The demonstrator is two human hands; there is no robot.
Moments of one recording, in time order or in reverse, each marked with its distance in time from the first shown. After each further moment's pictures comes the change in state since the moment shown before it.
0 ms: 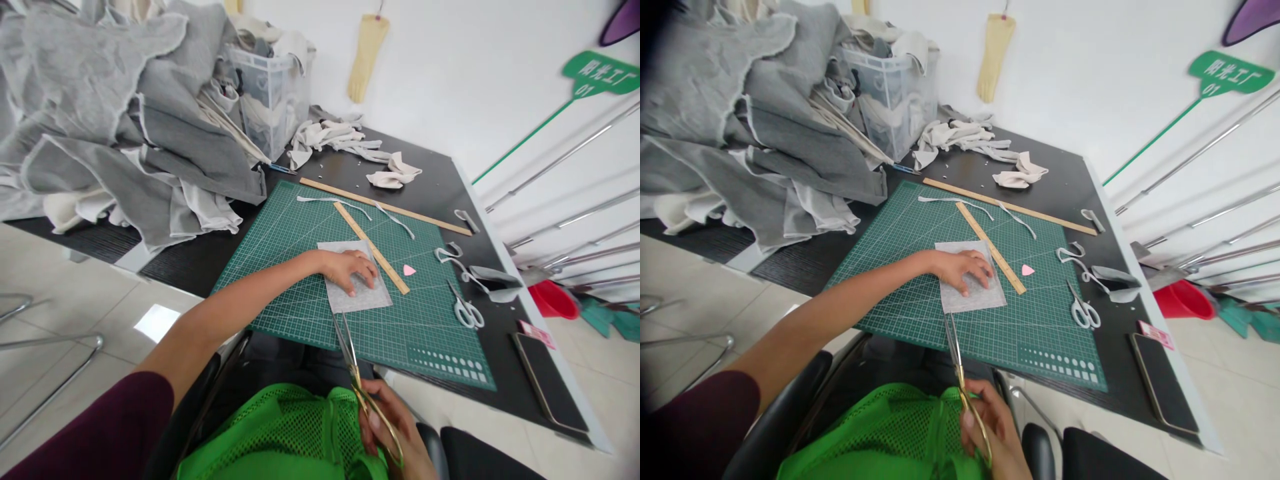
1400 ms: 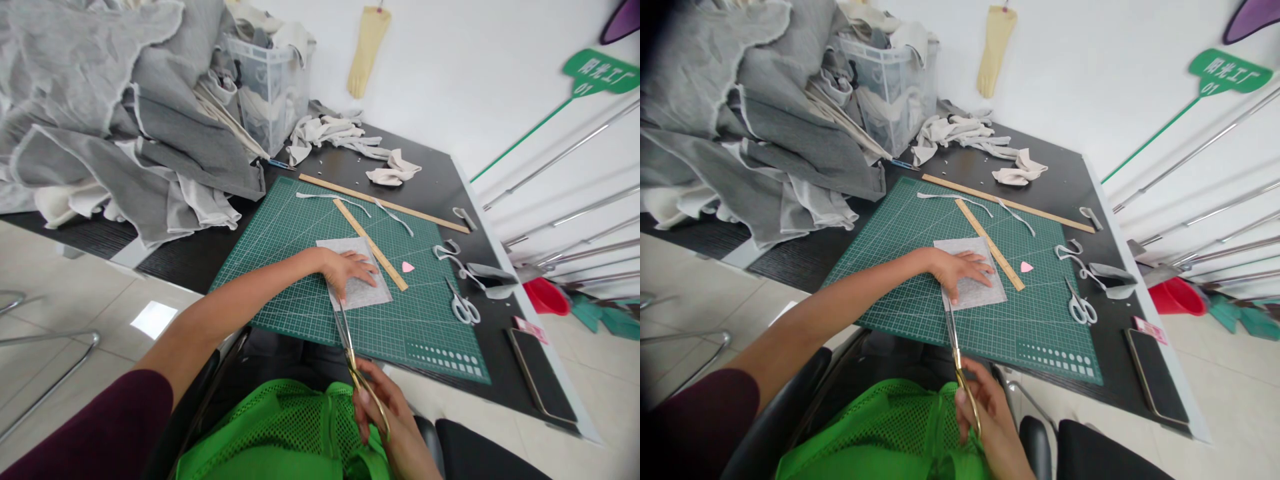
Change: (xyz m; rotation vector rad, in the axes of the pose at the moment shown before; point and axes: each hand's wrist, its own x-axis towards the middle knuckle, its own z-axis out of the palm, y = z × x) left_hand -0.004 0.022 -0.003 0.047 -0.201 -0.169; right_hand 0.010 -0.022 0.018 -0.103 0.090 0.018
